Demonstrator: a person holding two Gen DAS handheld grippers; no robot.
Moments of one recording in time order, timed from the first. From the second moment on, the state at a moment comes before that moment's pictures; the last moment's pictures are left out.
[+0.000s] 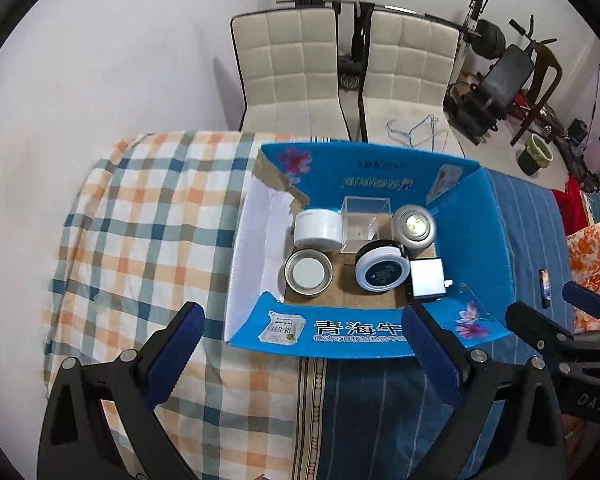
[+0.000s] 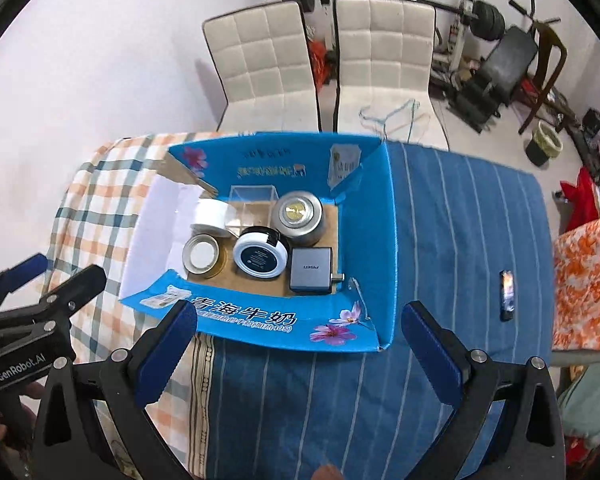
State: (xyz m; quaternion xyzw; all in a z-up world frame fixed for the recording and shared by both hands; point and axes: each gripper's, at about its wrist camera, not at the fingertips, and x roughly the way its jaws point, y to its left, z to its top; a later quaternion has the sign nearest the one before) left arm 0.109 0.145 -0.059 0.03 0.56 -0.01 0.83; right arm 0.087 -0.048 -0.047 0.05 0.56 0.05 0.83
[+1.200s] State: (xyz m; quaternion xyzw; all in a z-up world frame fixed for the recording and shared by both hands) left arm 0.037 -0.085 -0.133 0.14 0.59 -0.12 0.78; right arm -0.064 -0.356 -0.292 0.35 0.67 -0.20 0.62
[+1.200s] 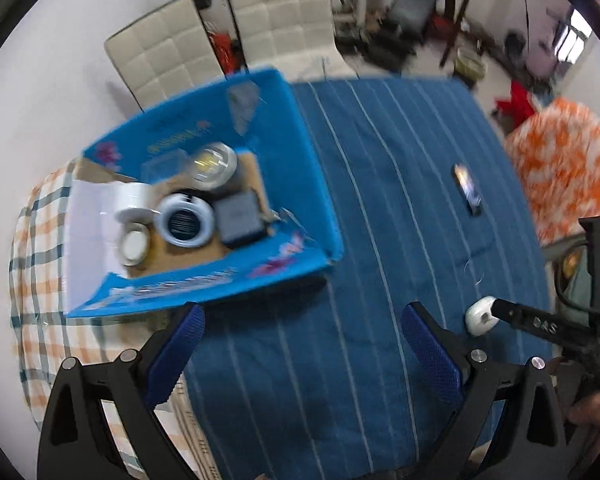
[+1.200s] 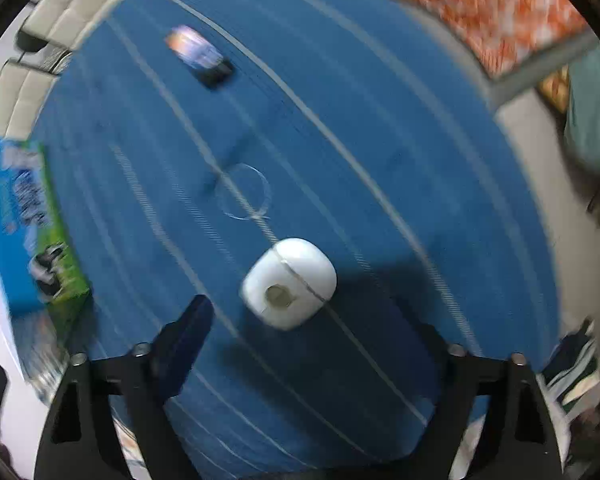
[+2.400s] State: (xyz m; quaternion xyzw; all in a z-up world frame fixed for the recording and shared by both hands) left arm 0.148 -0.341 -0.291 0.10 0.71 -0.19 0.67; right arm 0.024 -0.483 -0.296 0.21 0.66 -0.16 0.70
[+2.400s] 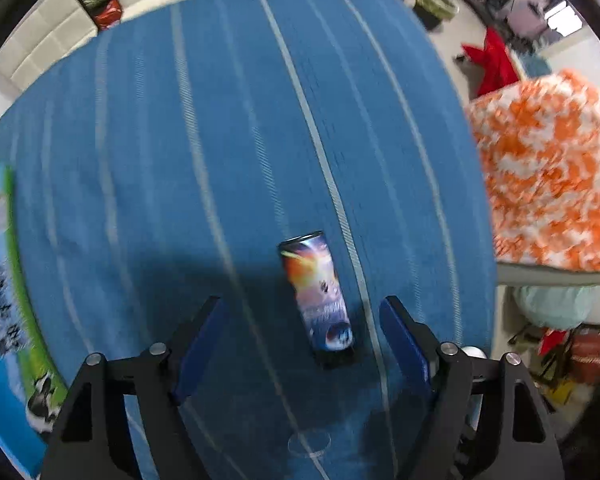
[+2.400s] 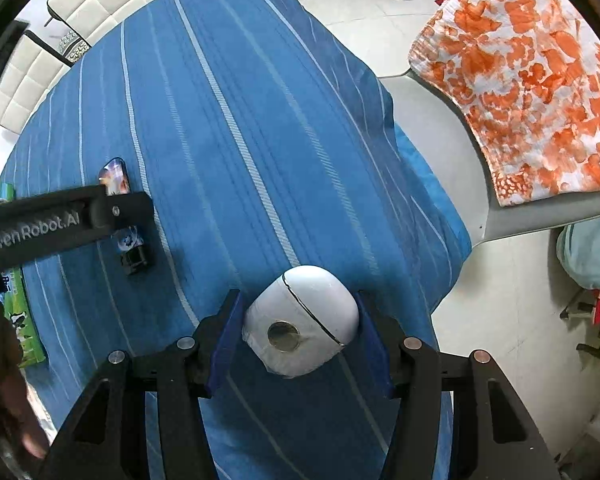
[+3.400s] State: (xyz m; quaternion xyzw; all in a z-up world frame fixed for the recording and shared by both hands) left arm 0.089 -0.163 -0.143 0.06 0.60 -0.17 0.78; right arm 0.022 -0.310 -0.119 0.14 0.57 -0.04 0.81
